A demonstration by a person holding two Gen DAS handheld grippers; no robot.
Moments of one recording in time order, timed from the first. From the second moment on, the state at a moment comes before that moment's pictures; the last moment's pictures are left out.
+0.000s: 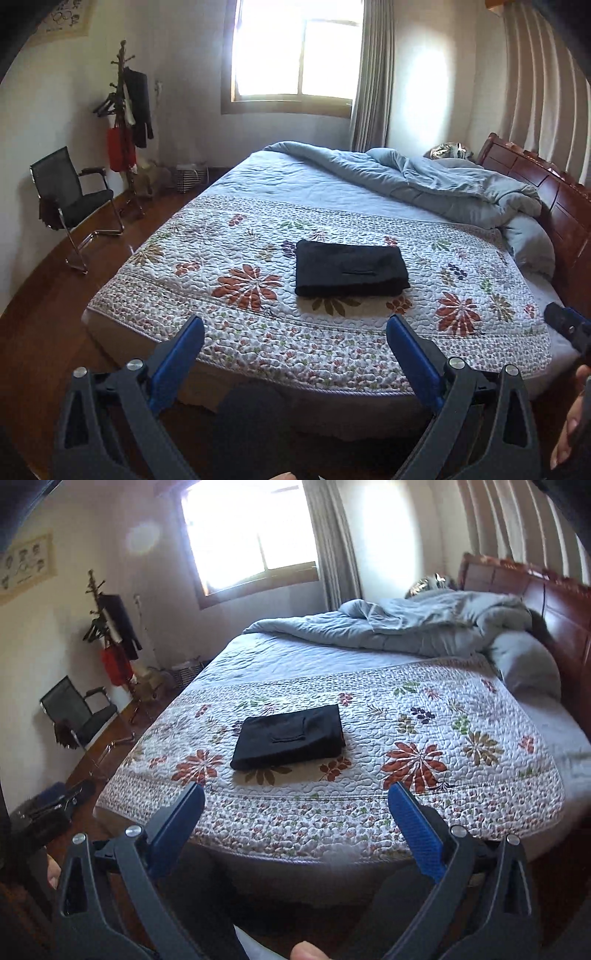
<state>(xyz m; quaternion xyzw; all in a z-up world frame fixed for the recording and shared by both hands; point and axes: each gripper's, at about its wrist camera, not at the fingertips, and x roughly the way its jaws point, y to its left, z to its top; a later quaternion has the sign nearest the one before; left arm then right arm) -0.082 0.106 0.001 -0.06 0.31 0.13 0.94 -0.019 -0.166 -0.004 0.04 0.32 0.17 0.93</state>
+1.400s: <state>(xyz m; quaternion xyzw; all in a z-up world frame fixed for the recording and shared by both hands) -0.080 0.082 -0.012 -0.08 0.33 0.10 0.93 -0.031 -0.120 -0.023 -0.01 0.35 0.21 0.91</state>
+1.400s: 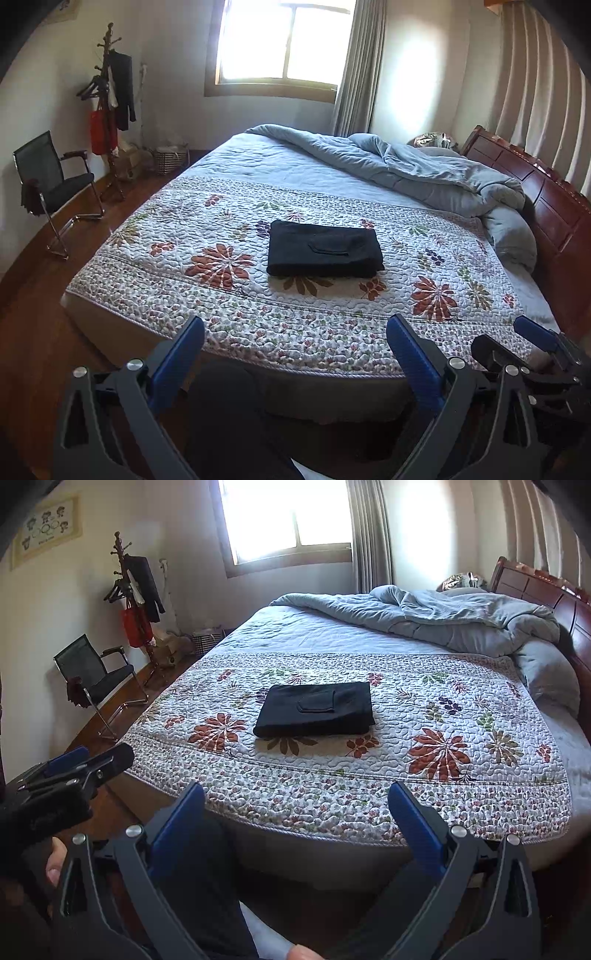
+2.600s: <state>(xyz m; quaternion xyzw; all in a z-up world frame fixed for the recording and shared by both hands) -0.066 0.084 -0.018 -0.07 0.33 0.11 0.93 -0.011 -0.122 -0.033 -0.01 0.36 0.20 0.91</state>
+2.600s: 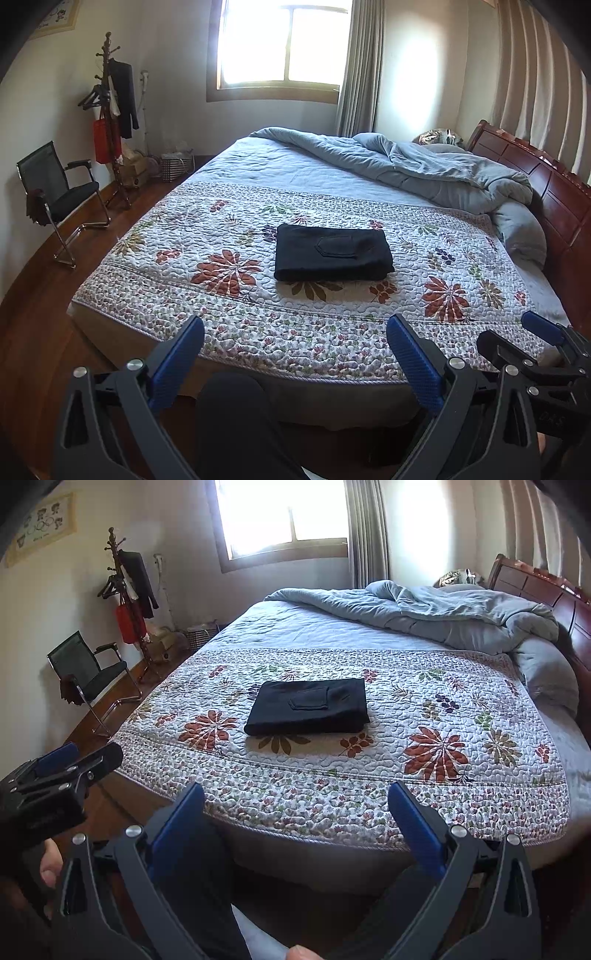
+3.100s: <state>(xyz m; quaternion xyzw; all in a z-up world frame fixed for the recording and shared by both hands) -0.073 0.083 -0.017 -0.06 0.33 0.11 0.93 -0.014 -0.126 -0.033 -0.01 0.36 0.20 0.91</state>
